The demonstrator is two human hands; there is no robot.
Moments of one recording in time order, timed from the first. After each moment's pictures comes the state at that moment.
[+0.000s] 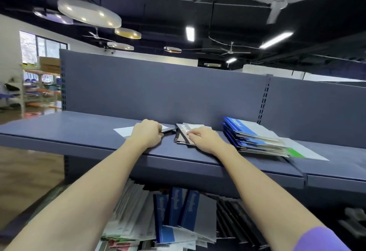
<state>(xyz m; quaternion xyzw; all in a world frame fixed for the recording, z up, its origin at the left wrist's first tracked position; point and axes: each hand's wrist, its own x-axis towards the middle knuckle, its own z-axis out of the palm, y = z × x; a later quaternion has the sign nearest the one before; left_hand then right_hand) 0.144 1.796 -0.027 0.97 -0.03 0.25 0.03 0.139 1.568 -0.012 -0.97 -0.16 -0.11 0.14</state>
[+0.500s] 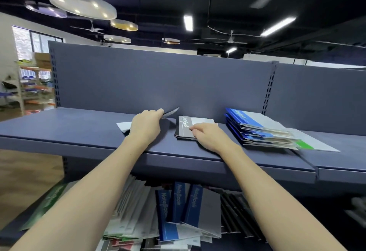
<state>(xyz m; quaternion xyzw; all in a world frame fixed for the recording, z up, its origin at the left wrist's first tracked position) 0.145 1.790 -0.028 0.93 -0.03 0.36 0.03 0.146 1.561 -0.030 -0.96 -0.17 -0.12 0.20</state>
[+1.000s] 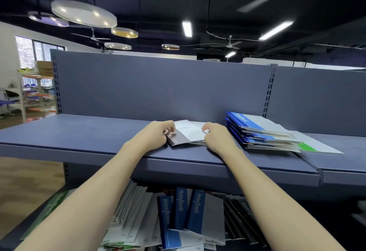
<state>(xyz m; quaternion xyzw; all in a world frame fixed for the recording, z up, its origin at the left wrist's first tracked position) 0.144 1.794 -0.032 0.94 -0.17 0.17 0.23 0.152 1.556 -0.032 -0.94 -0.06 -0.19 0.27</state>
